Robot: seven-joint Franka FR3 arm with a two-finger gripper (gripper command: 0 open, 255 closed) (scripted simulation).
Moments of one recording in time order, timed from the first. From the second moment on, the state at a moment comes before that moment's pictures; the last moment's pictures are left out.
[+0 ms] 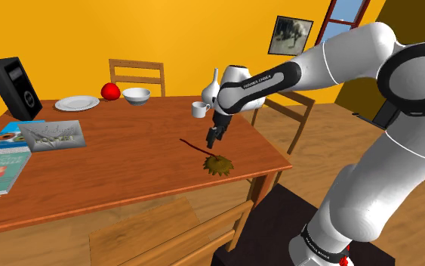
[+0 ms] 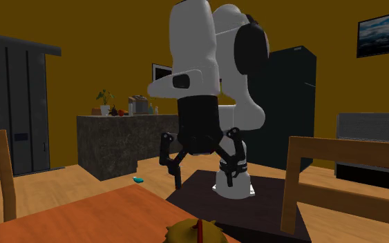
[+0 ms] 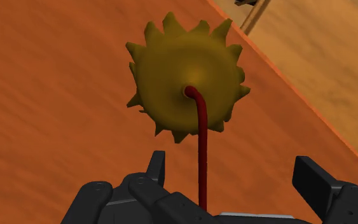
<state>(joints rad) 0.10 -0.11 -0.11 -2.35 0.13 2.31 -0.35</state>
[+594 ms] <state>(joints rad) 0.11 0.08 -0.11 -2.30 0.20 2.46 -0.46</state>
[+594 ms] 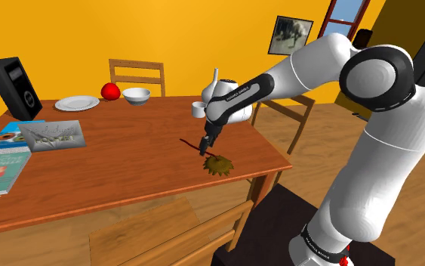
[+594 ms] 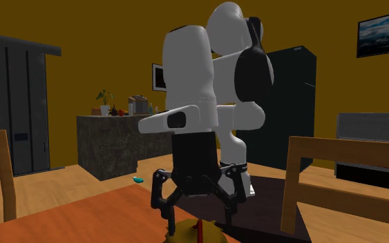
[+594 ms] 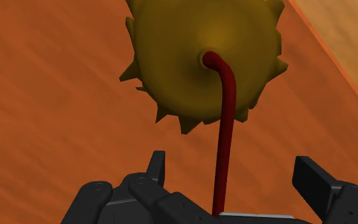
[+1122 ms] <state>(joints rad) 0.11 0.11 -0.11 -2.30 0.21 2.50 -0.47</state>
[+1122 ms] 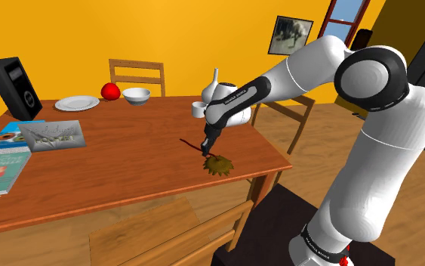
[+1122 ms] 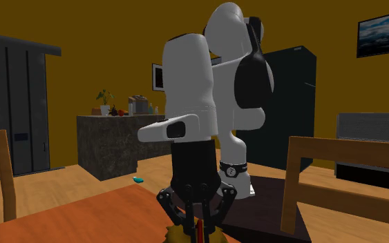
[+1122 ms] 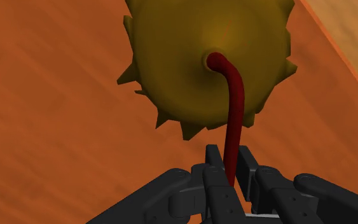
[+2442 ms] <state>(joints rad) 0.11 -0.01 -0.11 -2.24 0.16 2.32 -0.42</state>
